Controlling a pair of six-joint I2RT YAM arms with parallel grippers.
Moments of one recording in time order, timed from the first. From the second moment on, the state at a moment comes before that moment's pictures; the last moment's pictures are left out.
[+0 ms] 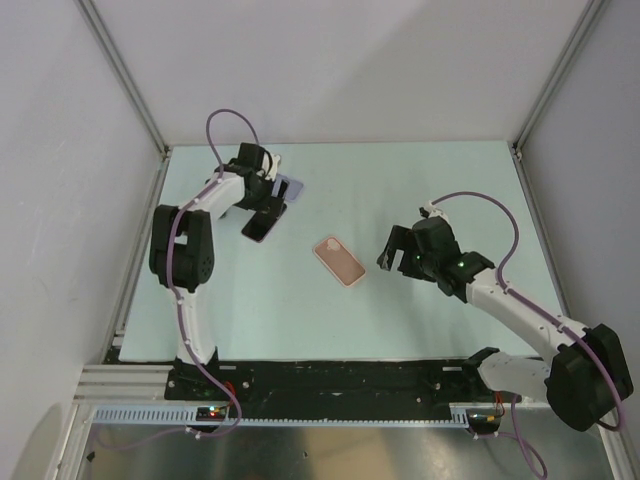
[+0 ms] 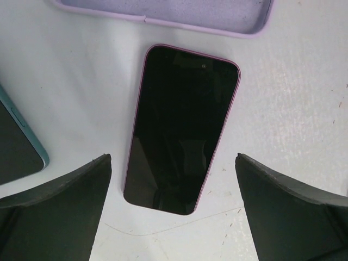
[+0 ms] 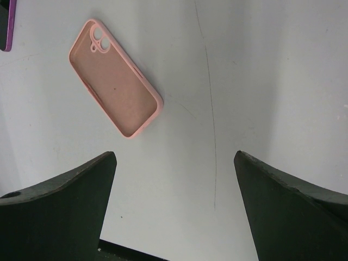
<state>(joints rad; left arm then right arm) -0.21 2.05 1.58 -0.57 0.00 0.09 0.54 1.14 0.75 -0.37 0.08 0.71</state>
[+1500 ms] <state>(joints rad) -0.24 2.19 1.71 -0.79 -0.05 -0.06 0.52 1.17 0.75 -0.35 0.02 0.70</state>
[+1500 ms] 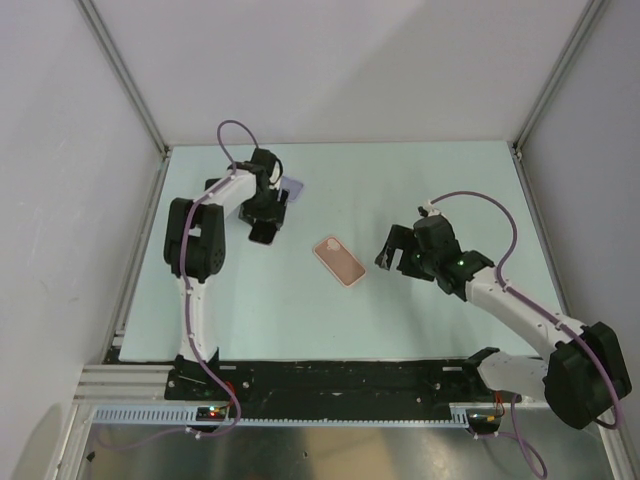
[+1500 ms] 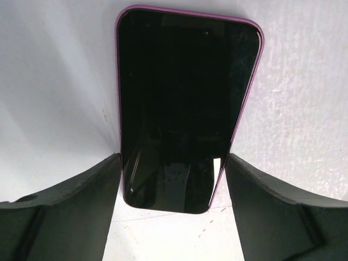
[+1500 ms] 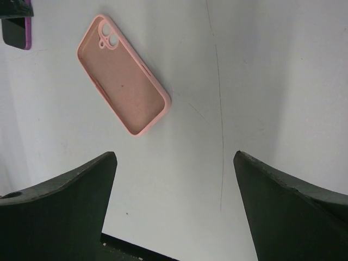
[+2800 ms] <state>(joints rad) -0.85 1.59 0.89 -0.58 -0.29 -1.44 0.62 0.99 0.60 -0.36 0.08 0.75</state>
